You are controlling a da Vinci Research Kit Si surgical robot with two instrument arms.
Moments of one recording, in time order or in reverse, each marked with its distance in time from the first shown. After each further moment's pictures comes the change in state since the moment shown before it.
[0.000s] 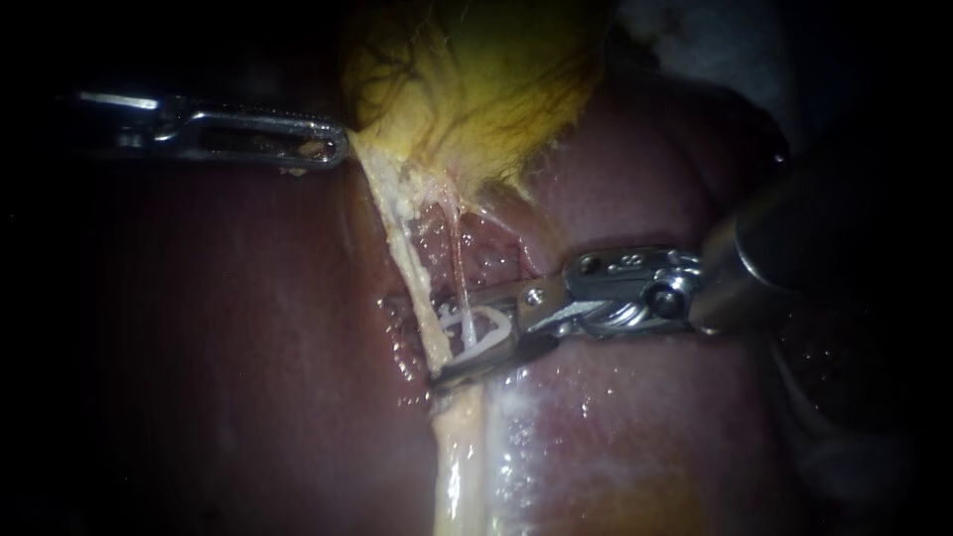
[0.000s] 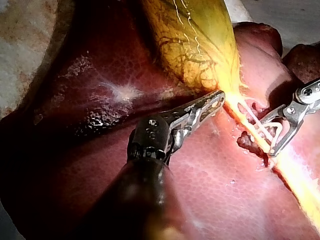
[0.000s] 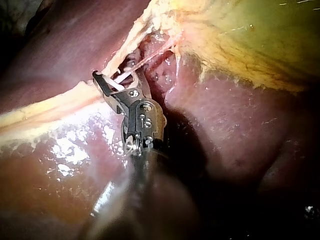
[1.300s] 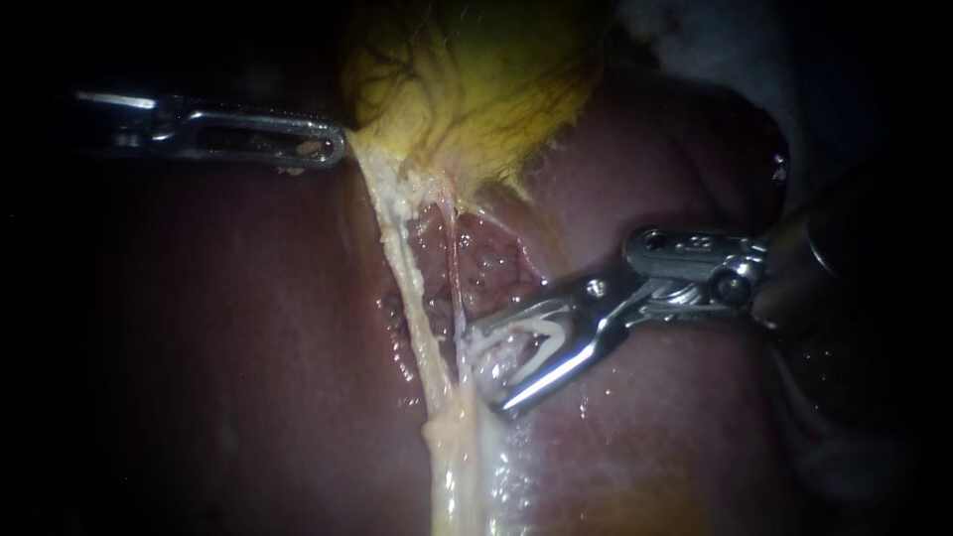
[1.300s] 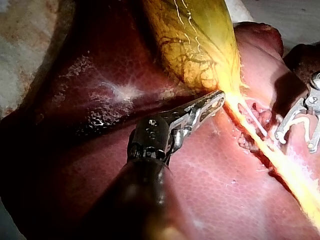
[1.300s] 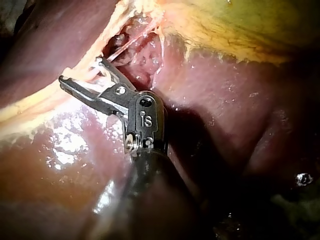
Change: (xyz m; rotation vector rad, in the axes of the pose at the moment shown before) right arm 0.001 0.000 -0.003 0.400 0.121 -0.018; left arm 0.000 0.000 0.000 0.001 0.000 0.000
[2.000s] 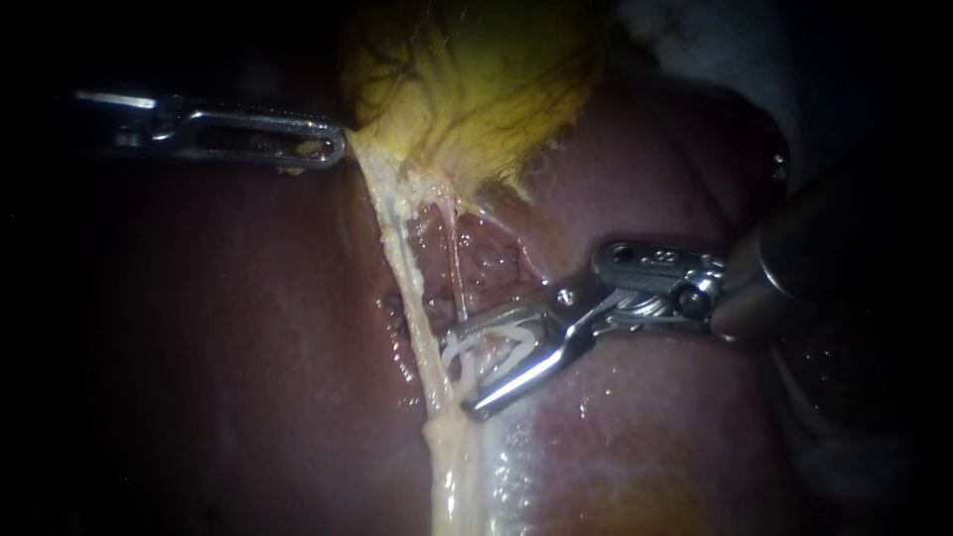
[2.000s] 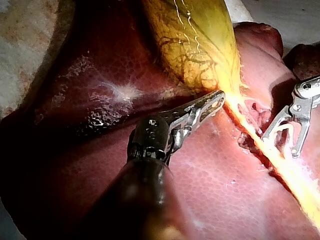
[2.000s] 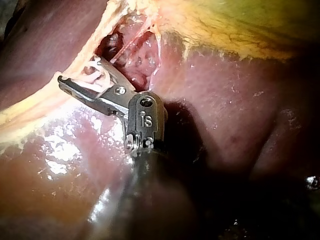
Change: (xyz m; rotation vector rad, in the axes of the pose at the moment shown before) right arm -0.004 0.004 0.002 -0.013 -0.008 0.034; left arm 0.000 0.000 0.000 0.000 0.000 0.000
